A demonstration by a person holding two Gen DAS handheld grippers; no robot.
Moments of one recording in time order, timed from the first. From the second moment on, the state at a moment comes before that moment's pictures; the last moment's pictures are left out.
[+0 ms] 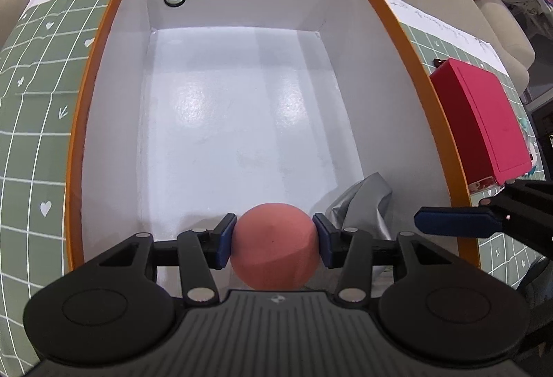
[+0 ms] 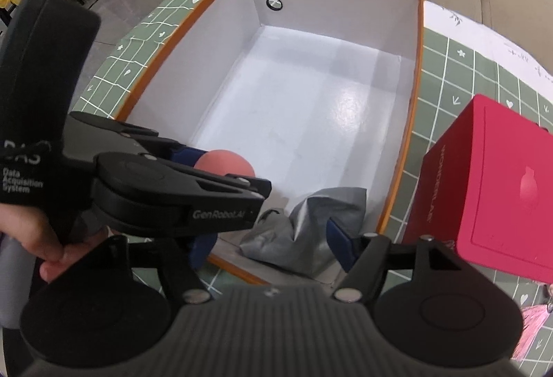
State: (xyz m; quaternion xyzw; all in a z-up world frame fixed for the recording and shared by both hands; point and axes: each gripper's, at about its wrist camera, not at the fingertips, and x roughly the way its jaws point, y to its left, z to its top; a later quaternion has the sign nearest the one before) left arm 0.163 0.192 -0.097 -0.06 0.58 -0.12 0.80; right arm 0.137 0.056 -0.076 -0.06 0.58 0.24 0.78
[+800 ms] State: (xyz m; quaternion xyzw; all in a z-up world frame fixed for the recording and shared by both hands) left arm 0.171 0.184 -0.112 -0.07 0.60 -0.10 0.79; right arm 0.119 0.056 -0.049 -0.08 0.52 0.27 0.81
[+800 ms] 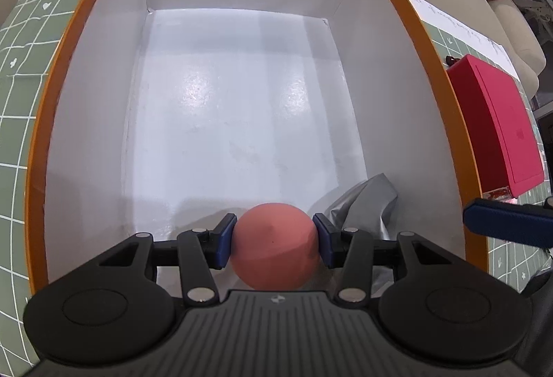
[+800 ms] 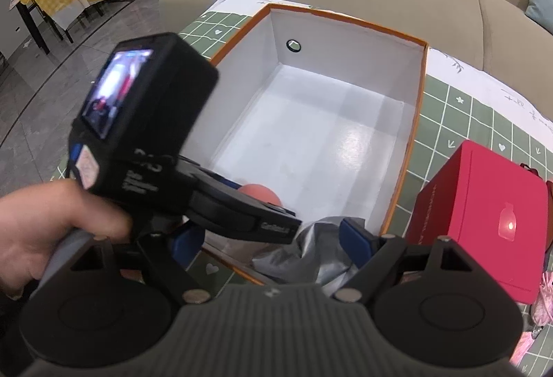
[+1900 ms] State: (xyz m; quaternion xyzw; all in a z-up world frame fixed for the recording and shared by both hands) left arm 0.147 0.171 -0.038 -0.08 0.50 -0.09 0.86; right arm 0.103 0.027 -0.029 -0.07 0.50 0.25 0.82
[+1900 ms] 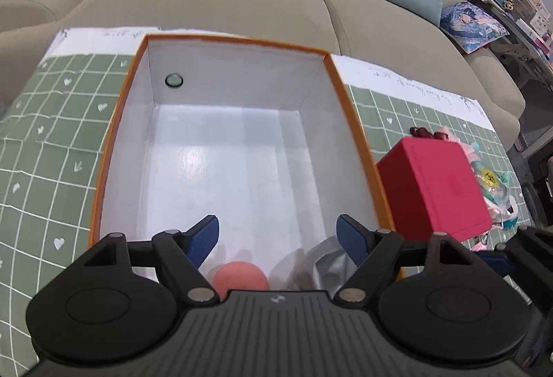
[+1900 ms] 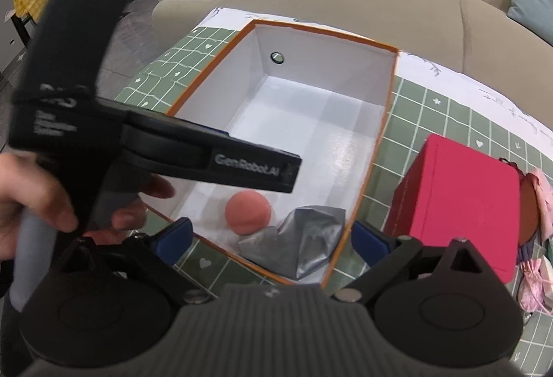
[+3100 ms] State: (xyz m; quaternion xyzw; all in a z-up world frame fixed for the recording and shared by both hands) left arm 0.128 -0.110 -0.008 0.00 0.48 -0.24 0.84; right arm 0.079 -0.307 -0.062 0.06 0.52 0.01 0.85
